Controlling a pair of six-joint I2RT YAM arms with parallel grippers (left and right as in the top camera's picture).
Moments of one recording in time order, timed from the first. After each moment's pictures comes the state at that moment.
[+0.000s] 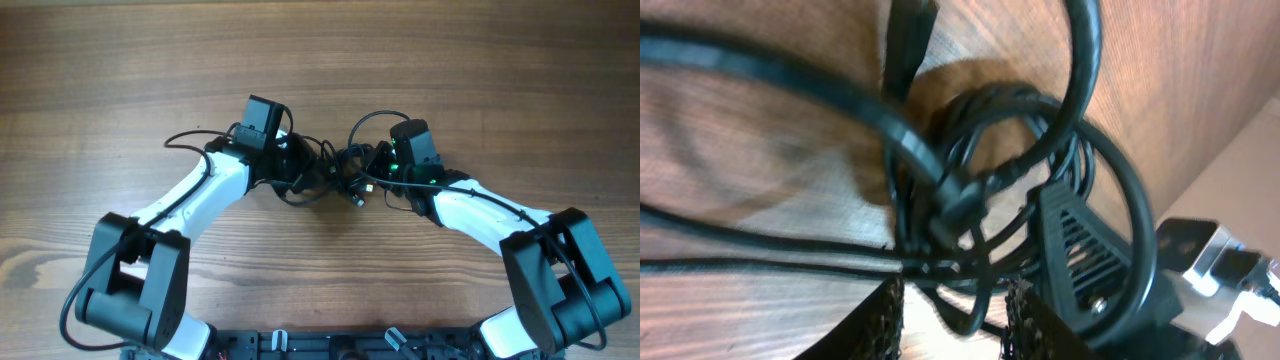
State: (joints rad) left arm -0.36 1.71 0.99 -0.38 0.56 -1.15; right arm 0.42 1.69 0.74 0.10 -0.19 1.03
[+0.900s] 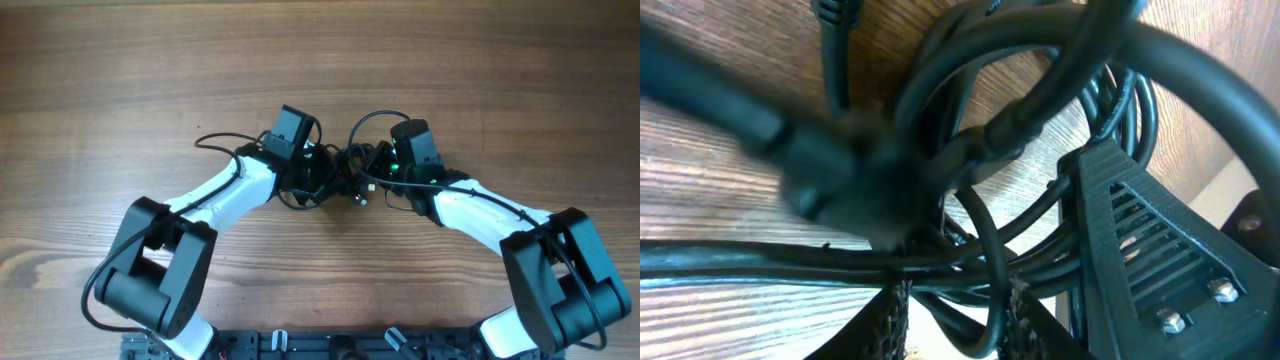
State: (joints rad) left arm -0.49 1.78 0.99 -0.32 0.55 -1.17; right arm 0.42 1.69 0.74 0.10 -0.19 1.02
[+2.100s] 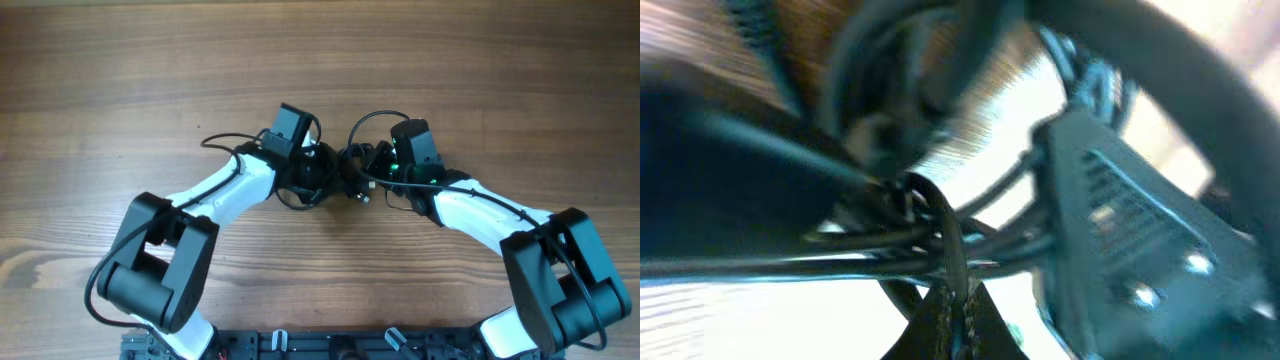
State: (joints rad) left arm -0.46 1.80 1.00 -0.27 0.70 -1.17; right arm 0.42 1.69 0.74 0.10 -0.19 1.00
